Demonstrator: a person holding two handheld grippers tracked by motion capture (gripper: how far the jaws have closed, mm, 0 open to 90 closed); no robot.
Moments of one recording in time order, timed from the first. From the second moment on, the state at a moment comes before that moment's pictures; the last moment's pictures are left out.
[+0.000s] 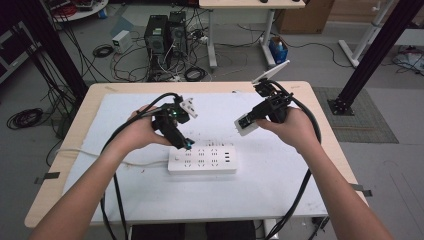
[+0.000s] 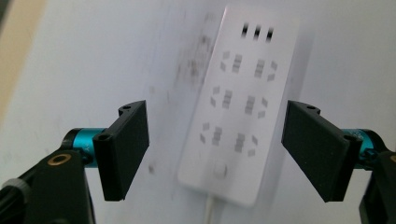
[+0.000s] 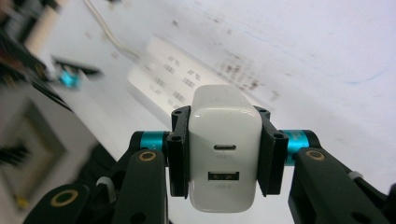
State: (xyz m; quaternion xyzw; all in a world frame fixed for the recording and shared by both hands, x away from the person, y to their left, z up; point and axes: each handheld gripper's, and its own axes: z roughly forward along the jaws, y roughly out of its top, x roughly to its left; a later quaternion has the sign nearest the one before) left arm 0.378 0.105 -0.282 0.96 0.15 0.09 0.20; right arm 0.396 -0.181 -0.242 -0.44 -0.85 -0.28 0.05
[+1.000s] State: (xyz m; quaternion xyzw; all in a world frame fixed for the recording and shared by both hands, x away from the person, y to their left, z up) left arm 0.379 0.197 -0.293 0.95 0.28 0.08 0.11; right arm 0.401 -0.137 -0.248 -0.28 -0.95 -0.17 -0.02
